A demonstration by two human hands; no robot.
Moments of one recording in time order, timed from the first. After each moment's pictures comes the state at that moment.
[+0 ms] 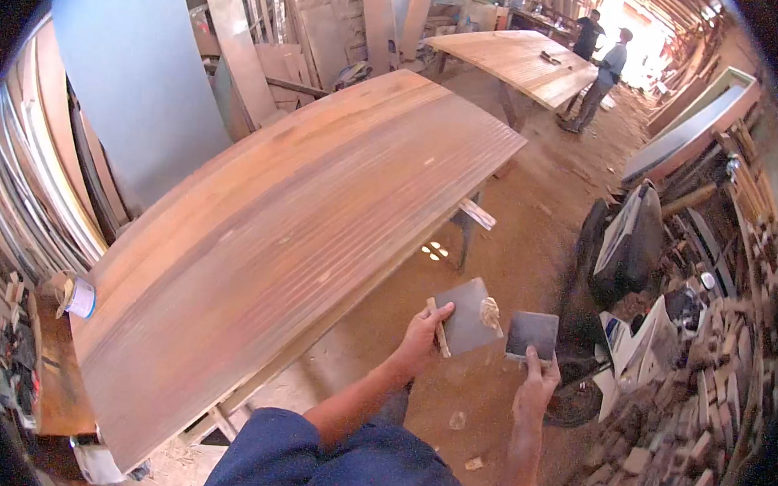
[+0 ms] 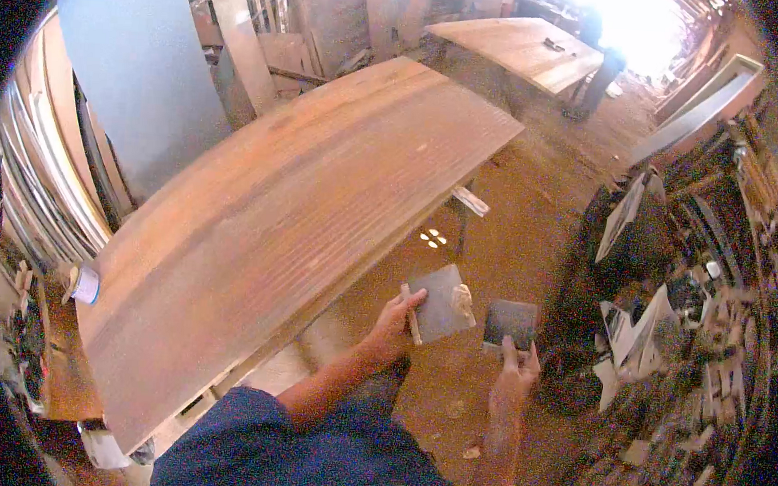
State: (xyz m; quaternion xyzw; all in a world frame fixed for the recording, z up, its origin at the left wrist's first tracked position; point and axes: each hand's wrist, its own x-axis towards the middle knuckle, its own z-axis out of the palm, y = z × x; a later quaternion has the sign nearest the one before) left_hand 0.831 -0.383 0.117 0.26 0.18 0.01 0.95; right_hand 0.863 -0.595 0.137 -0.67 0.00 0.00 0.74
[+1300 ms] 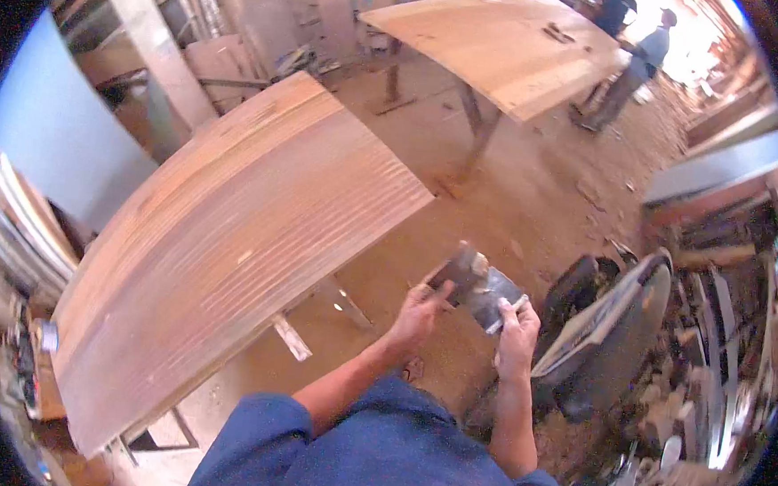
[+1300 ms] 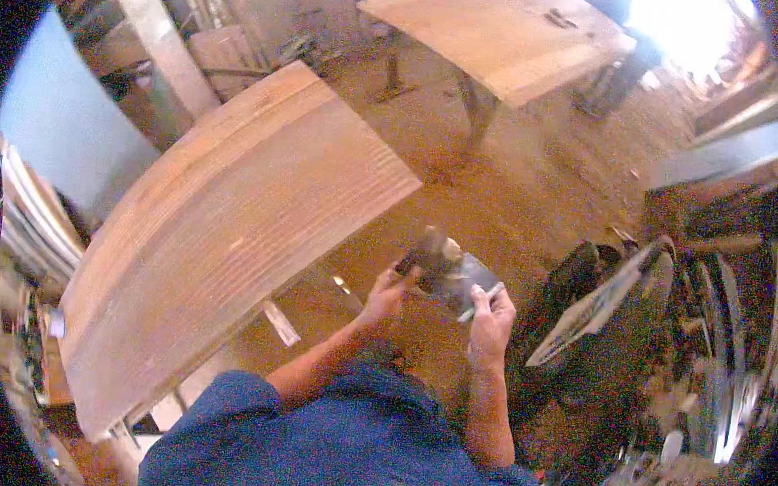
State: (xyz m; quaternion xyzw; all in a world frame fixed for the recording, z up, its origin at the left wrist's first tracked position) left_hand 1.494 -0.470 0.070 0.39 0.16 0.14 0.90; right_hand 1.570 -0.617 0.117 -0.65 -0.05 0.17 0.74
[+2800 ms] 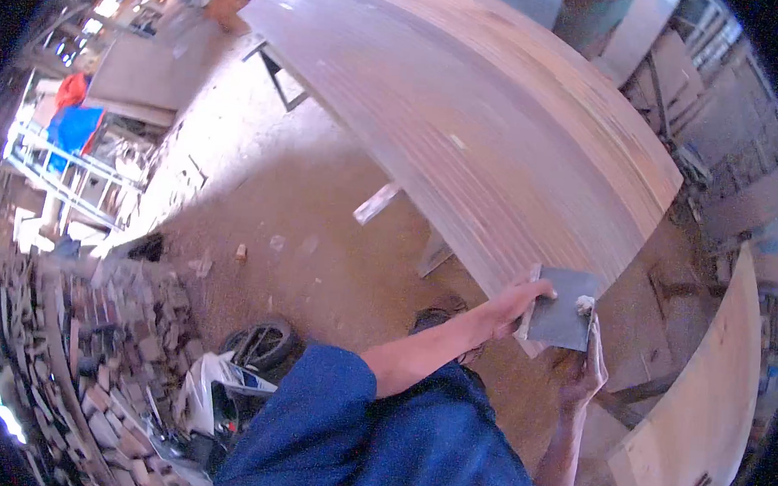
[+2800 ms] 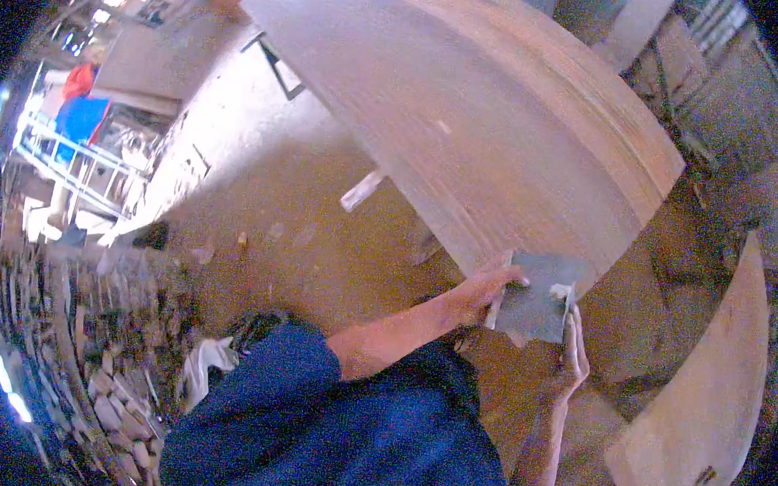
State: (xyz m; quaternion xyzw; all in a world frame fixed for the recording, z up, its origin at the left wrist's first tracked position) left_hand 1.562 -0.432 0.062 0.06 0.32 0.56 0.77; right_hand 1.764 -0.438 0.071 -0.42 -0.77 0.26 0.41
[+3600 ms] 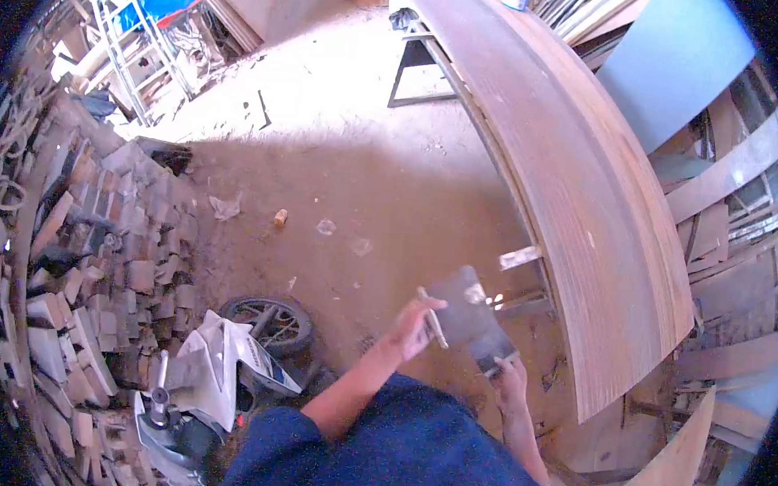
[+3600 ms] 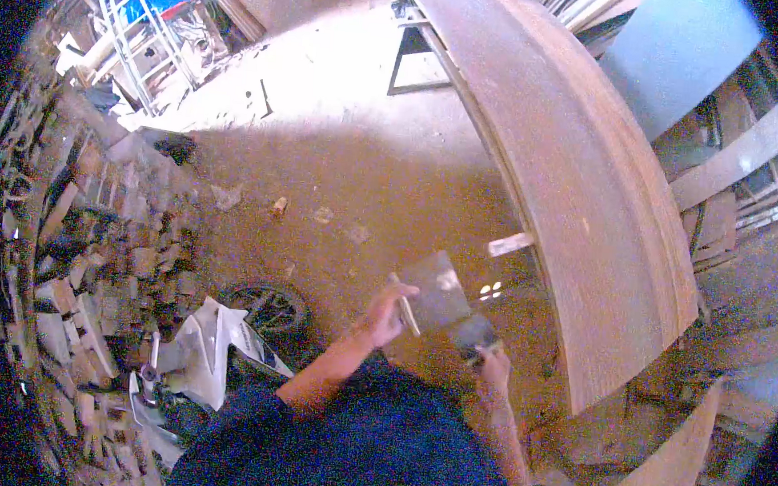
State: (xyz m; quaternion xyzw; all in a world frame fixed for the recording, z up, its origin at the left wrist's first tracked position) left_hand 1.260 -0.770 -0.034 -0.19 0.24 0.78 0.55; right_hand 1.480 -0.618 -0.055 -0.48 -0.46 0.74 0.12
